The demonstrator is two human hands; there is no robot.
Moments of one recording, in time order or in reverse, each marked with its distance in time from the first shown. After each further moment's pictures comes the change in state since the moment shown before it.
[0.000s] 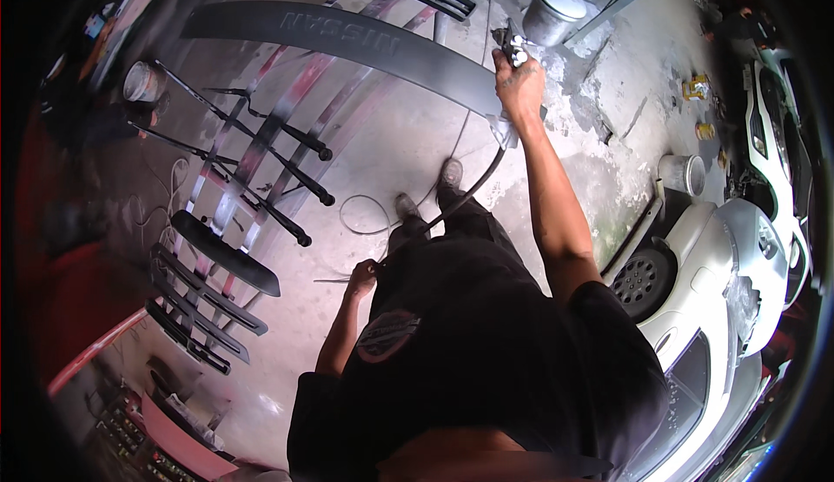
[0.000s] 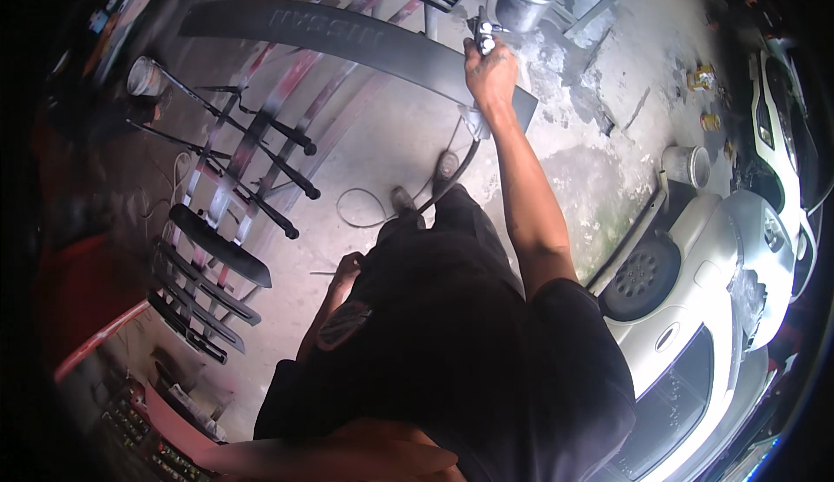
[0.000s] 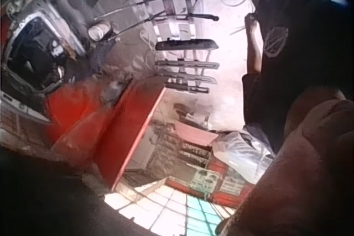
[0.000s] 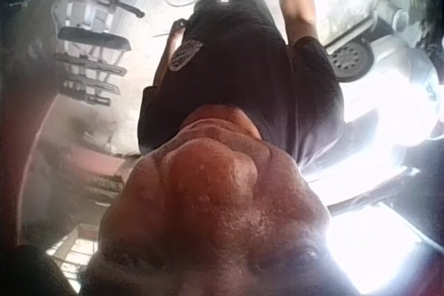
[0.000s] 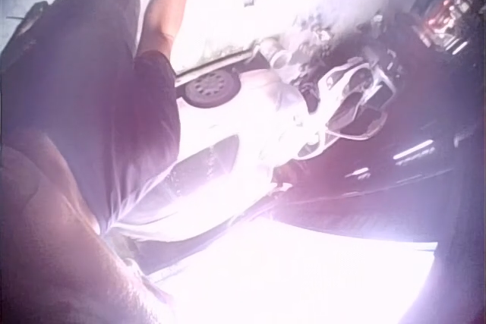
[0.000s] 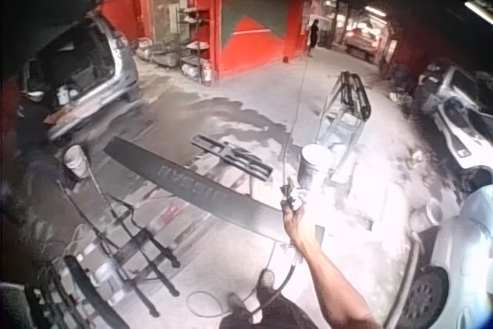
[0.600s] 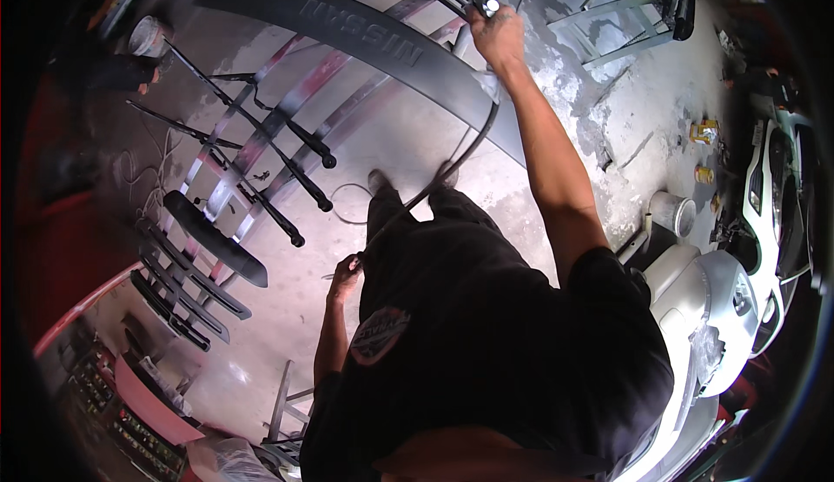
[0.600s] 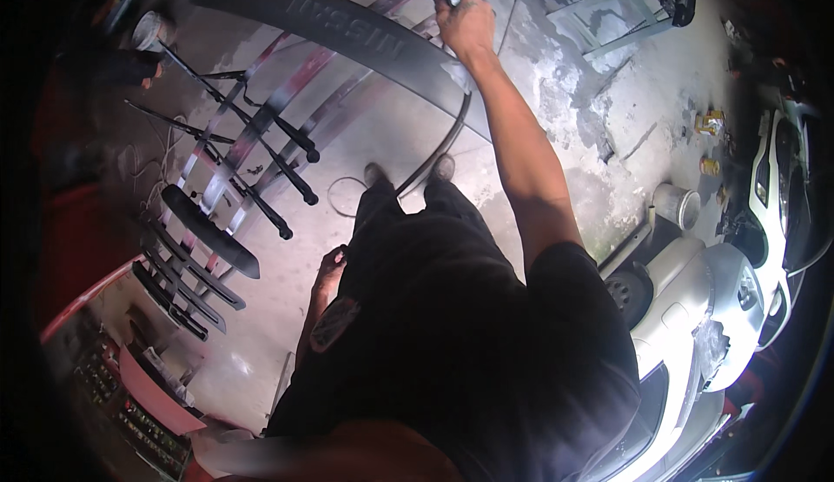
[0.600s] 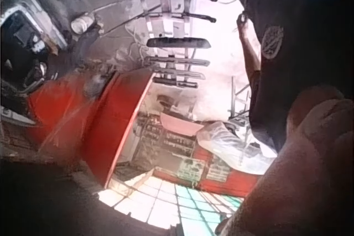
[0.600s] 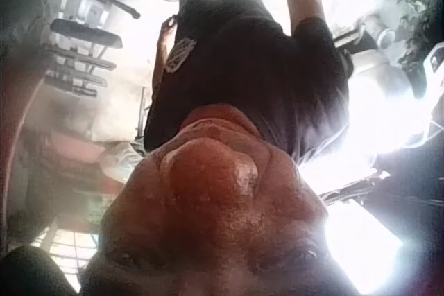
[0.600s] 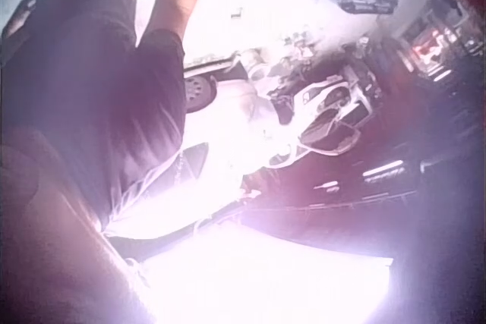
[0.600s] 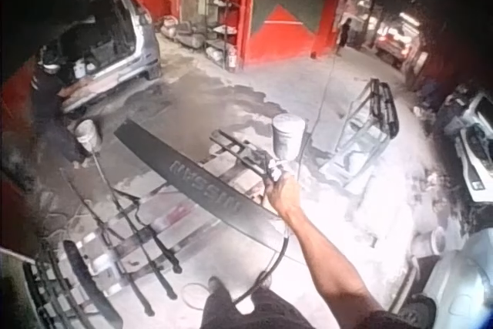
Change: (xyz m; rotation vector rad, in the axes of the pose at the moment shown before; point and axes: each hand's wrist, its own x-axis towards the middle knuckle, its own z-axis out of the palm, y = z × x) left_hand -0.011 0.082 -0.027 -0.184 0.195 -0.006; right_hand 0.127 -0.069 0.098 -0.061 -0.208 -0.230
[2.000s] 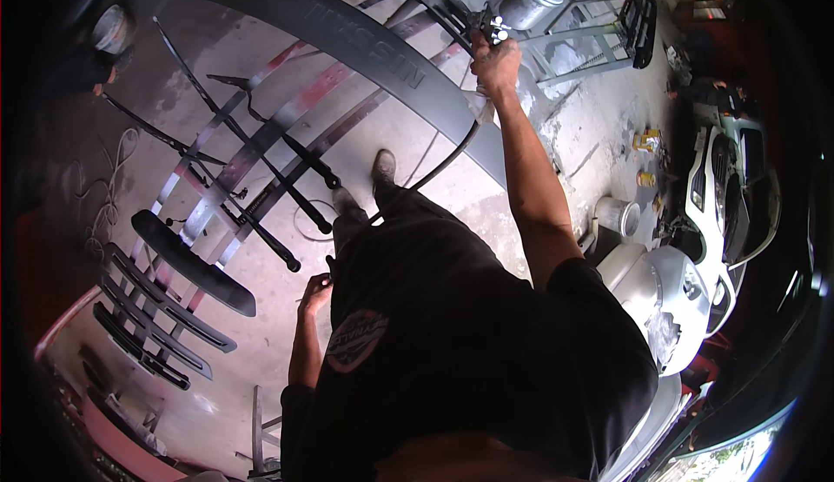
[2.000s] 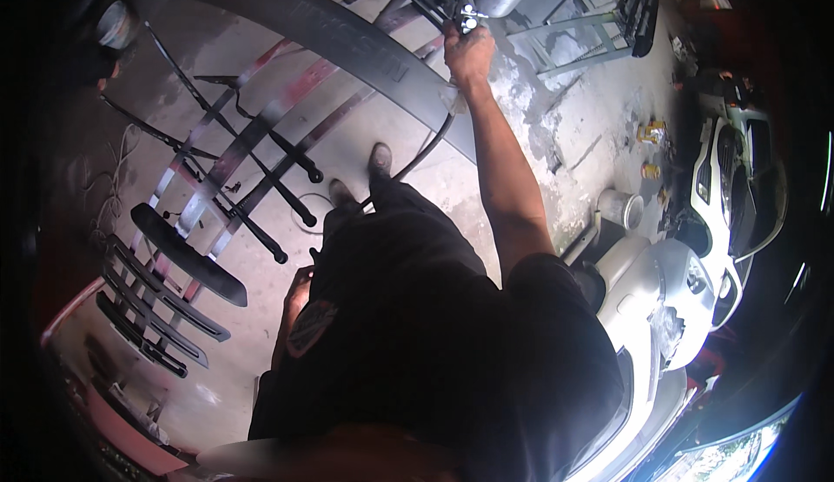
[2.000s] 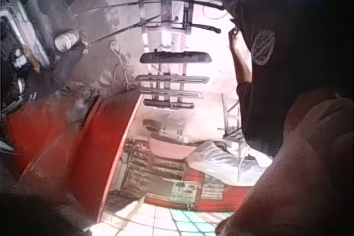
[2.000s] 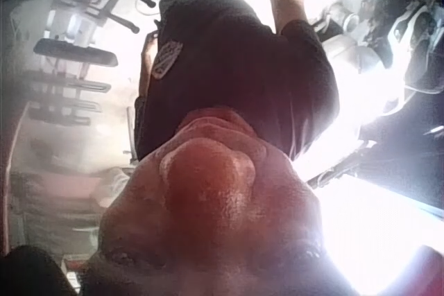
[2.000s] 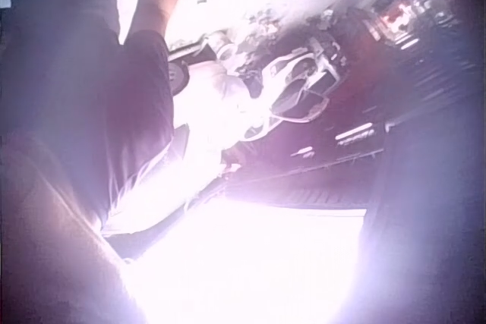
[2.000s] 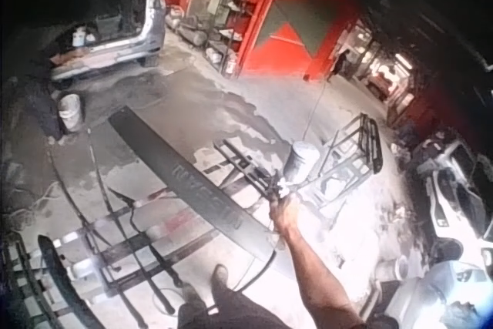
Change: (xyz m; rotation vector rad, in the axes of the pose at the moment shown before) left_hand 0.023 -0.065 -0.053 -0.160 -0.118 -0.078; right_hand 0.008 -0.034 0.044 -0.029 0.043 0.064
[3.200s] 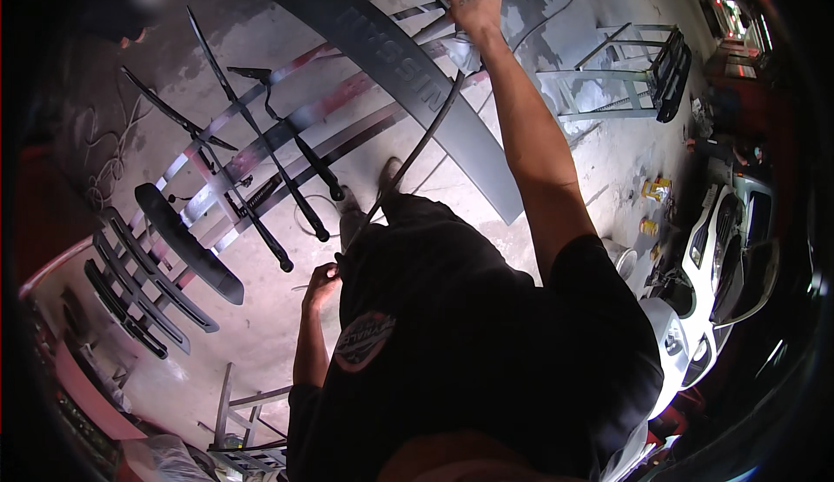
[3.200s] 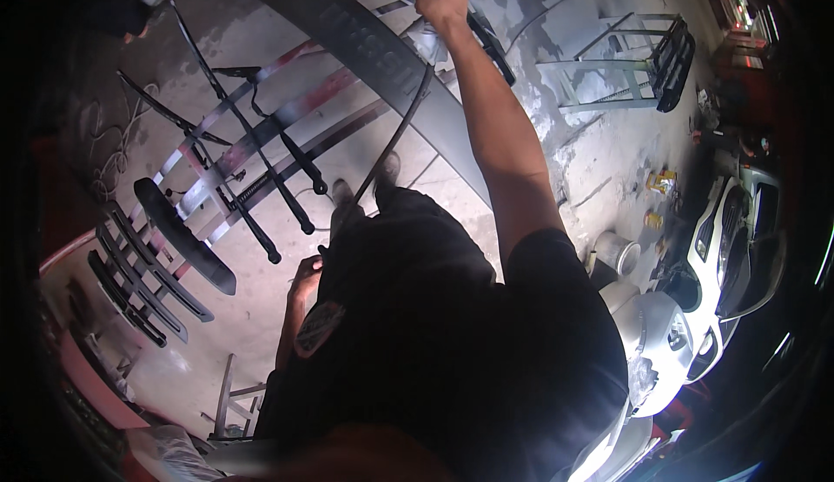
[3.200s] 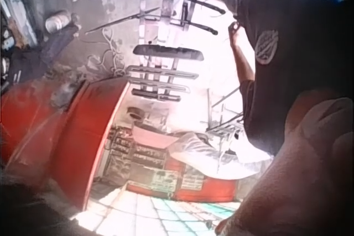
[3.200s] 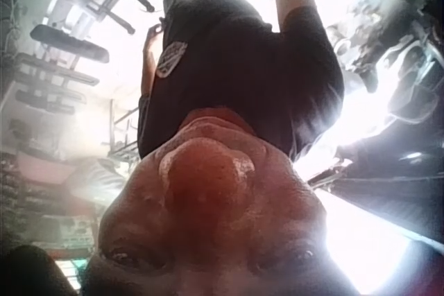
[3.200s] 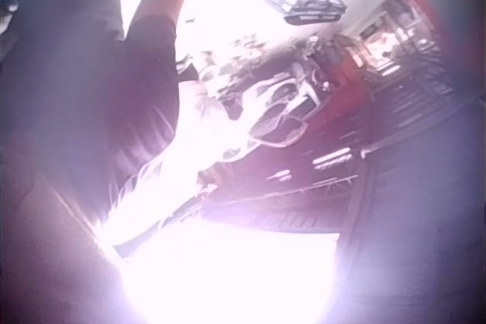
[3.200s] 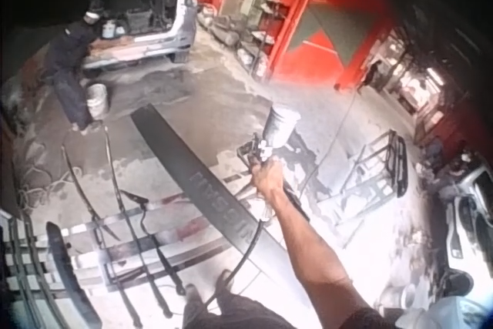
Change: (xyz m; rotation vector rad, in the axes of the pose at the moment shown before) left_hand 0.015 0.101 0.034 -0.092 0.126 -0.021; right_hand 0.110 -0.109 0.083 0.239 -0.186 -0.216
